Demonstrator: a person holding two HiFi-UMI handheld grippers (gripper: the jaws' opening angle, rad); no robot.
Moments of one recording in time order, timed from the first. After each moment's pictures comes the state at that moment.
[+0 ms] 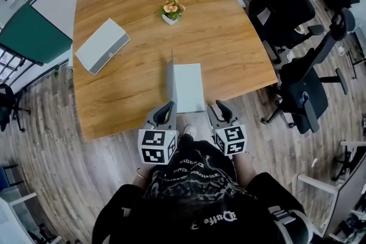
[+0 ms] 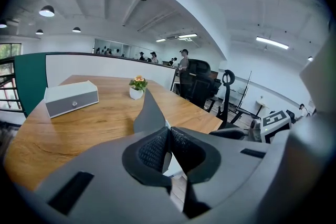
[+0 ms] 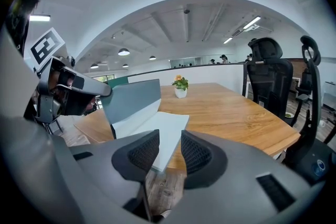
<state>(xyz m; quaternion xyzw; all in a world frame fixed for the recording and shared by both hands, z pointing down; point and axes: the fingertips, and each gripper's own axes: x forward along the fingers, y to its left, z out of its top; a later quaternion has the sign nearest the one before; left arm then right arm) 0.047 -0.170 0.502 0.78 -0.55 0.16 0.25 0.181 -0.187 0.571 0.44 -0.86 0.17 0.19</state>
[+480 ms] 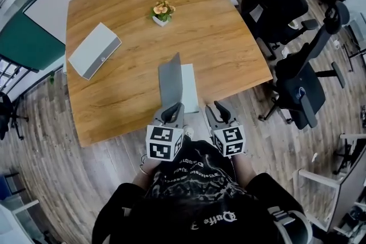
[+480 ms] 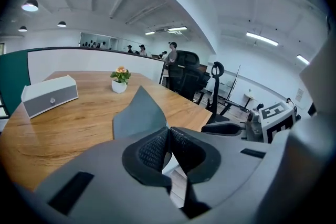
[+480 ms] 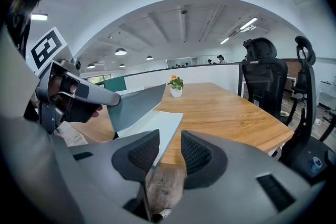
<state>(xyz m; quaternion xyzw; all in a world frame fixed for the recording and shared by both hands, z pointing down) 0.094 -0.179 0.526 0.81 -0.49 0.19 0.26 0.198 -0.187 0.575 0.46 -0.85 0.17 0.19</state>
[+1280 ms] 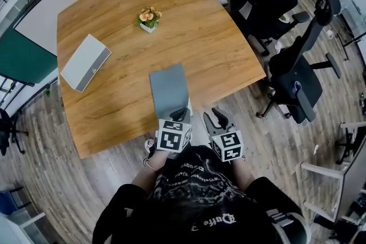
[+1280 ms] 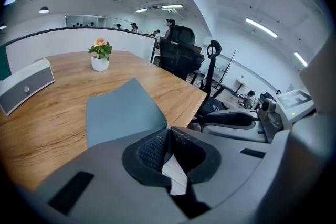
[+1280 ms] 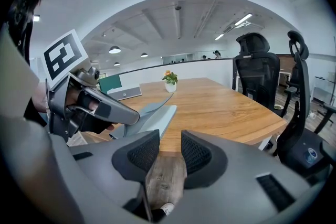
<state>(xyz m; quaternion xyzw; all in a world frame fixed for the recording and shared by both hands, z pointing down) 0.144 -0.189 0.584 0.81 -0.42 0.28 0.31 0.218 -0.178 0.587 0.48 -0.83 0.20 0.20</state>
